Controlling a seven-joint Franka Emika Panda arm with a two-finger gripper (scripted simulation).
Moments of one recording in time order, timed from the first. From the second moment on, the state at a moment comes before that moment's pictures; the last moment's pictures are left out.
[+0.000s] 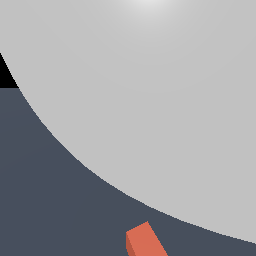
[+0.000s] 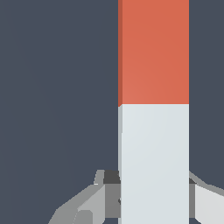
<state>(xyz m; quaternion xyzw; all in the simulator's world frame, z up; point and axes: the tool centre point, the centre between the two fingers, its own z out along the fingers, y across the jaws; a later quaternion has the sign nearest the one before) 0.081 -0.335 0.015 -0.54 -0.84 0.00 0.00</state>
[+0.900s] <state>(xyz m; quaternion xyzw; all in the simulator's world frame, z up) 0.076 -0.316 0.018 -0.54 -0.84 0.00 0.00</state>
